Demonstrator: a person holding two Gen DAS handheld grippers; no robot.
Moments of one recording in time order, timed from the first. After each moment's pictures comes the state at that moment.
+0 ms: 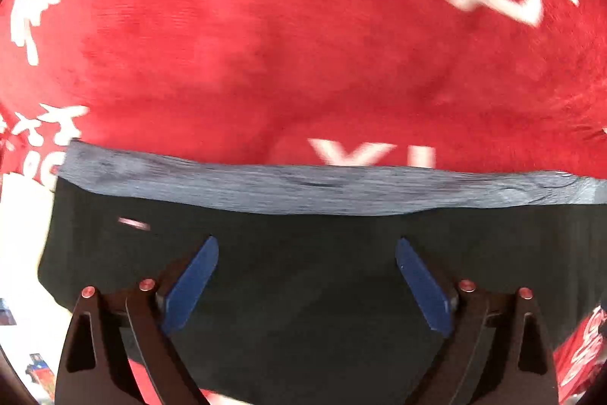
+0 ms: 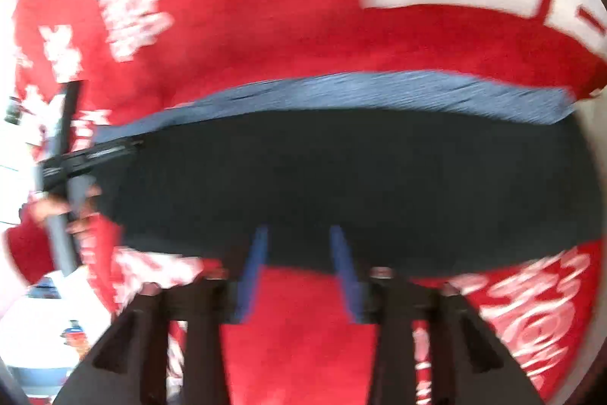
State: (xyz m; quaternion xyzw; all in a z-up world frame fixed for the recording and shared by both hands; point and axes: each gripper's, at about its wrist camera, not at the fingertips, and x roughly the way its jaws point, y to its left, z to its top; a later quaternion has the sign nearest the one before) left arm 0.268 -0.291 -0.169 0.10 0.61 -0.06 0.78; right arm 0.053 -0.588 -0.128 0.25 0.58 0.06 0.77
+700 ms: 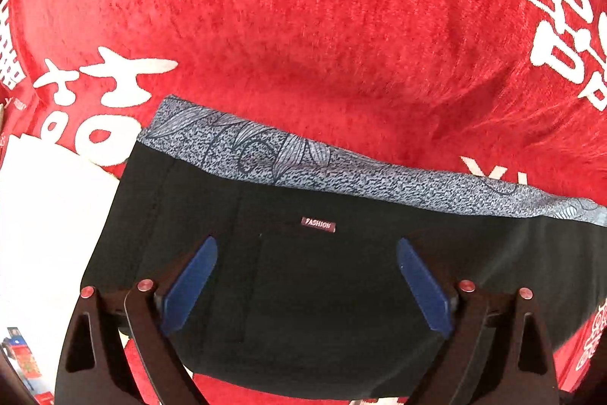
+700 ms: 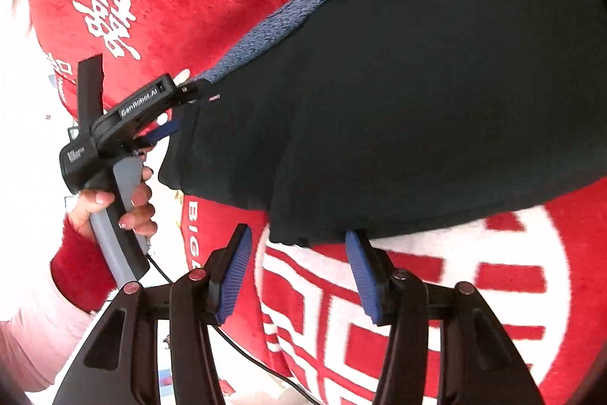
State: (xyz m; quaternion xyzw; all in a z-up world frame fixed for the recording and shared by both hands) left arm 0.272 -0.139 -0.173 0.04 0.61 -0.04 0.79; right arm 0.092 -0.390 -0.197 0.40 0.58 0.14 0.69
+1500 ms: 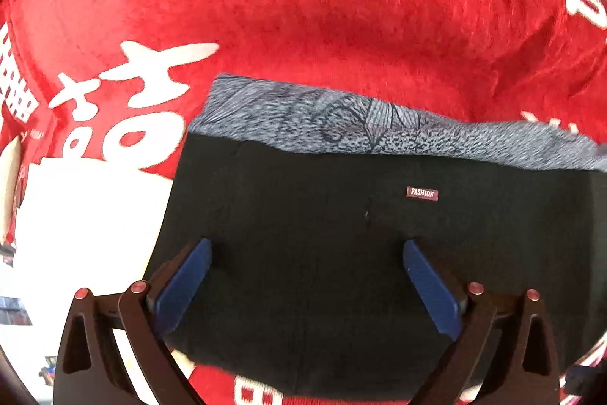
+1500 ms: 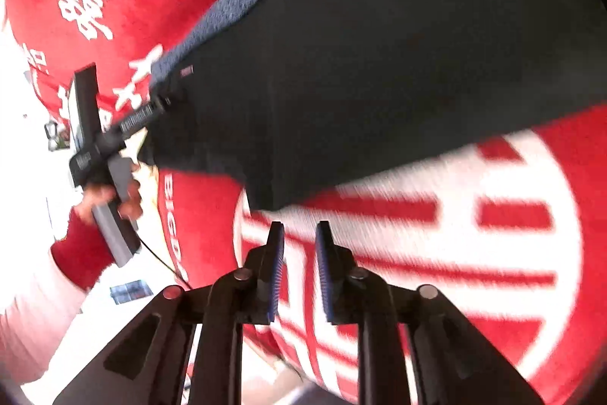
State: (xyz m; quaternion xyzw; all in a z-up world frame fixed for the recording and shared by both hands) left arm 0.273 -0.081 -0.196 0.12 0.60 -0.03 0.79; right arm 0.083 -0.376 -0.195 0.37 0.64 0.12 0.66
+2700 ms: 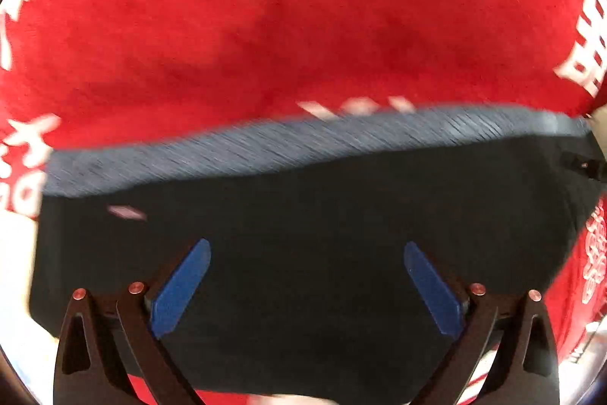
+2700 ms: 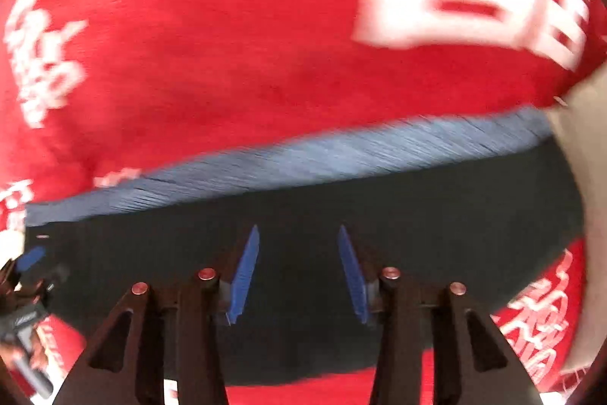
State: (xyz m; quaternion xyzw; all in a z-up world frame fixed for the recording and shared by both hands) left arm 0.245 -0.241 -0.200 0.10 0.61 -0.19 0.76; right arm 0.137 -0.599 -0.168 0.19 0.60 -0.16 0.76
